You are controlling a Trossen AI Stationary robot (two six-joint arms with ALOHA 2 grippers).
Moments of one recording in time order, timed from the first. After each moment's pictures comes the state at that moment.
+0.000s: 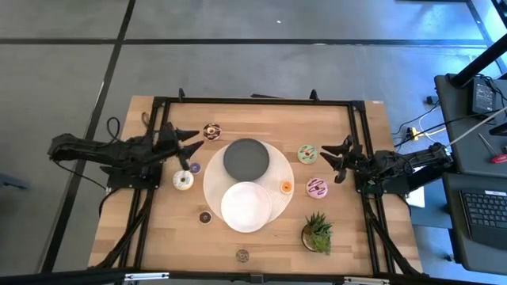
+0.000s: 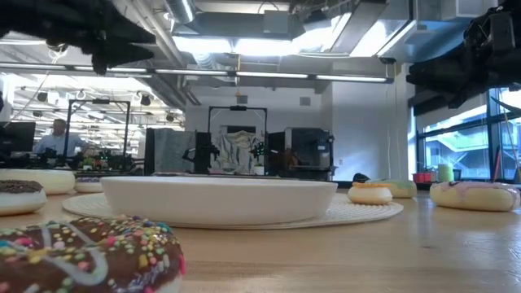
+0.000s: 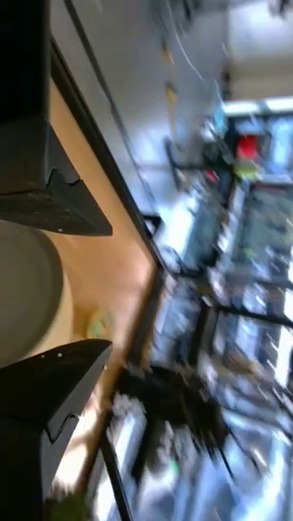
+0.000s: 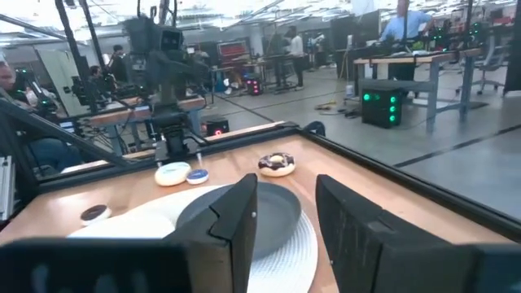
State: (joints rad) left arm -0.07 0.42 0.31 0.04 -0.59 -0.22; right arm 0.26 0.02 0.01 0.09 0.61 0.10
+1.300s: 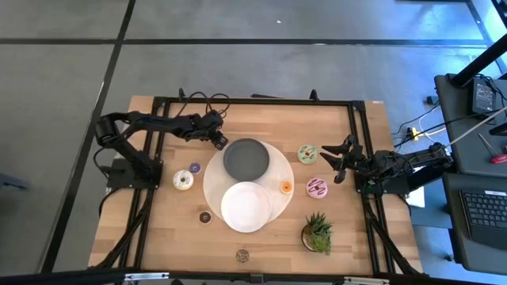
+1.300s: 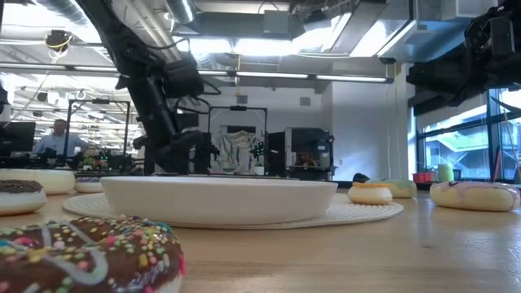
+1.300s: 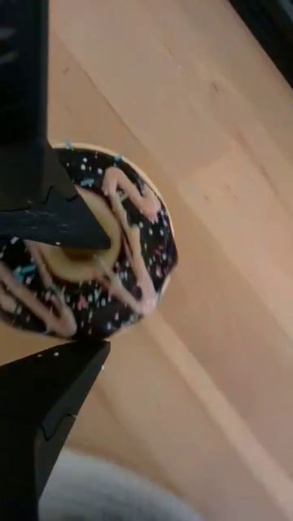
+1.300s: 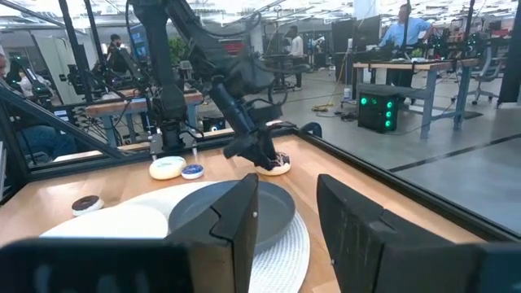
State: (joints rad) left arm 0.52 1.56 0.70 -0.20 -0.25 -0.34; right arm 0.26 0.02 0.01 0.08 0.61 0.04
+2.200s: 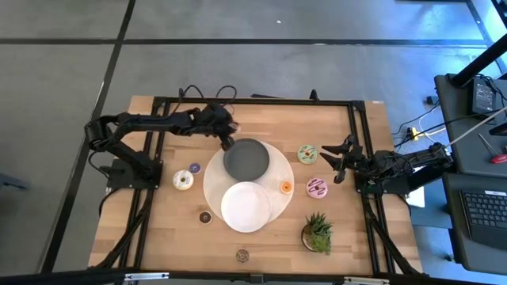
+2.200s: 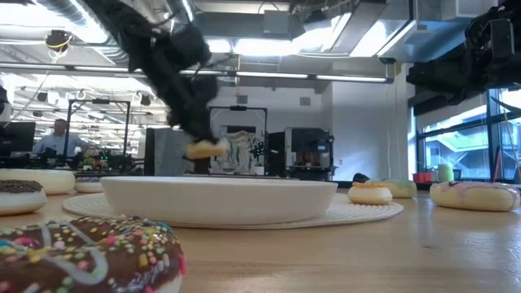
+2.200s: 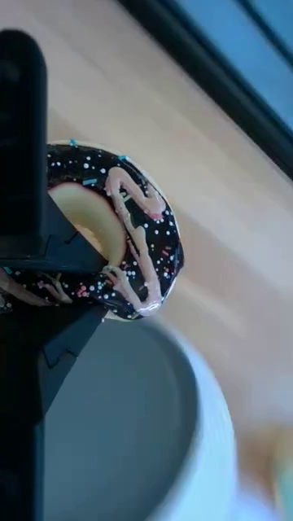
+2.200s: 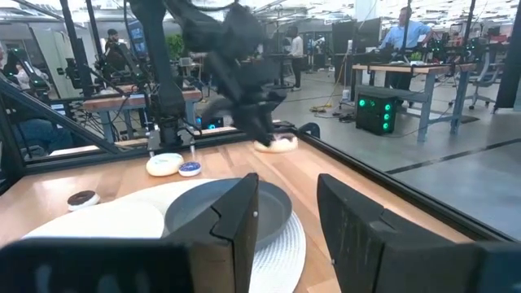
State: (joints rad) left arm 0.45 1.46 0.82 -0.14 -0.01 -0.08; right arm 0.26 0.02 0.01 0.08 0.61 0.02
